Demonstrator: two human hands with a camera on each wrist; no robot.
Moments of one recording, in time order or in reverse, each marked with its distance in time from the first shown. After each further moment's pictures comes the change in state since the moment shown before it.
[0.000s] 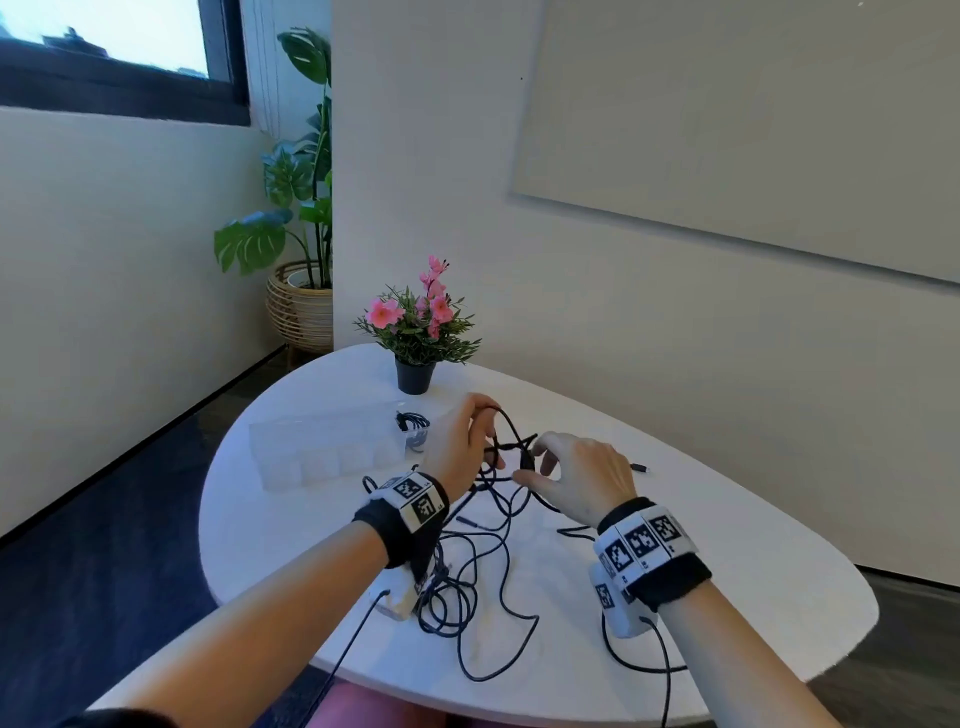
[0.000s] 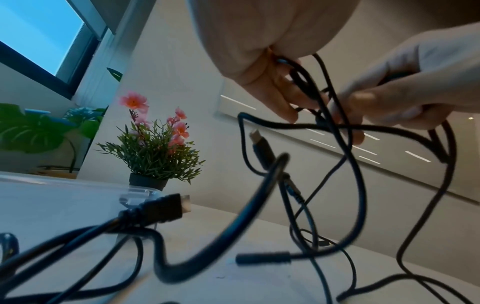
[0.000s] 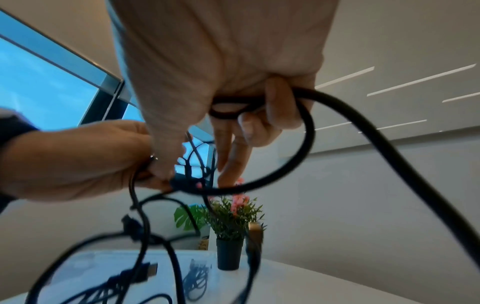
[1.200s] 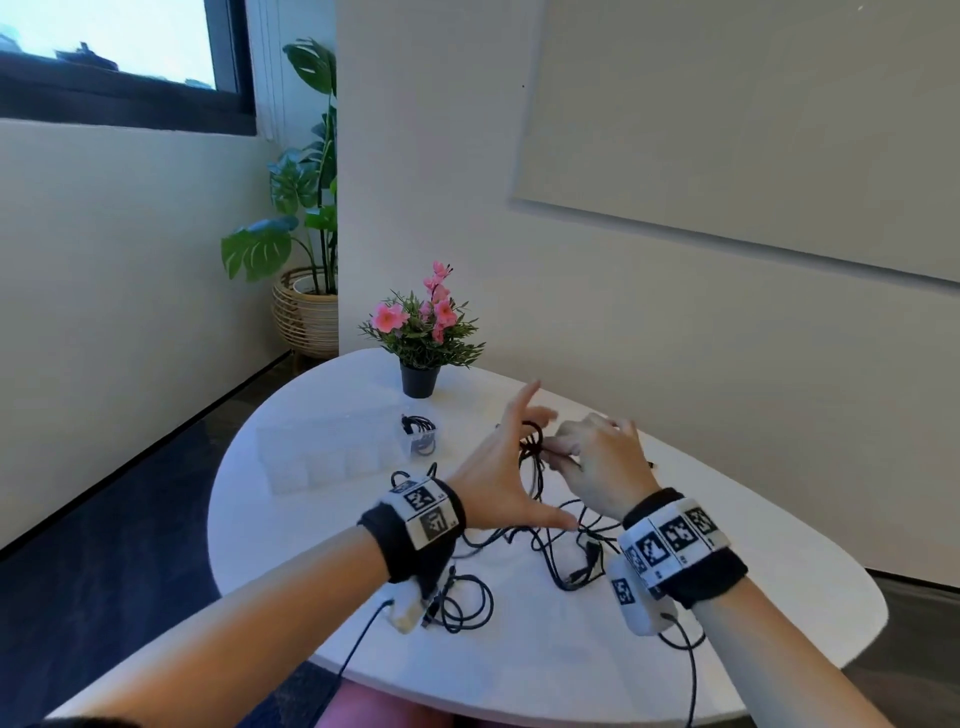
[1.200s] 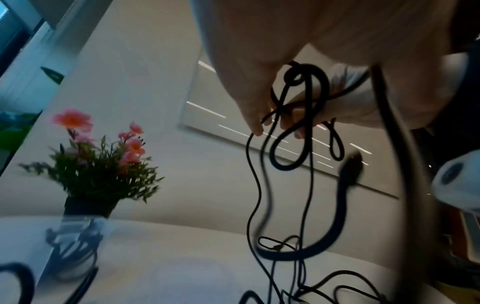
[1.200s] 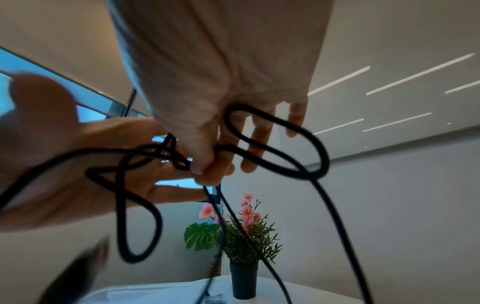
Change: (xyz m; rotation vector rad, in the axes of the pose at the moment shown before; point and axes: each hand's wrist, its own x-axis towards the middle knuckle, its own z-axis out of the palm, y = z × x) left_hand -0.018 0.020 0.008 0.226 -0.436 0.164; right_hand -0.003 0.004 -0.021 -0.003 0.110 -0.178
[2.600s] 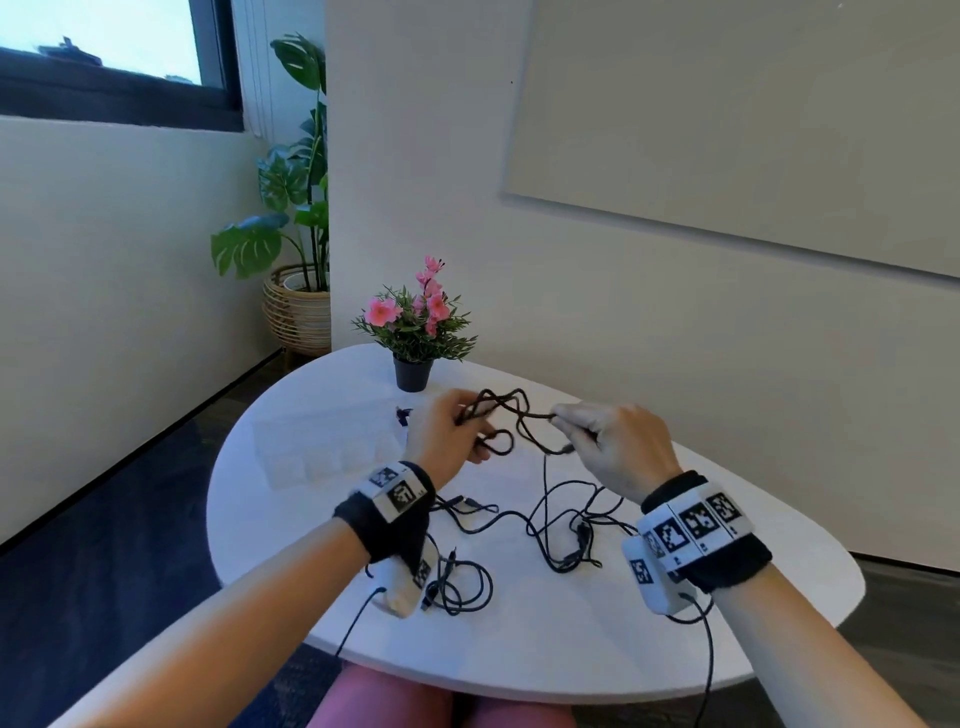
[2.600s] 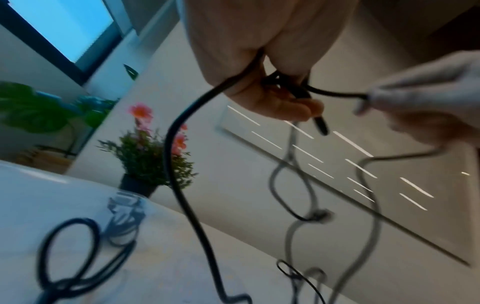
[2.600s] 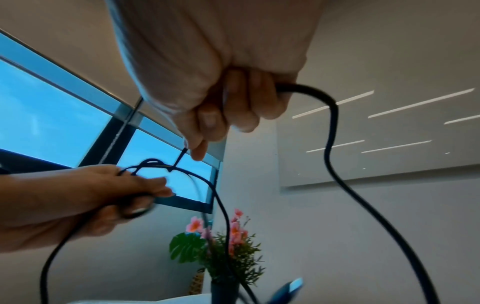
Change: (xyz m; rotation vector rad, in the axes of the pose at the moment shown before) left_hand -0.006 0.006 -0.029 -0.303 0.411 -0.393; right_hand -0.020 0.002 -0.024 0.099 0.341 -0.075
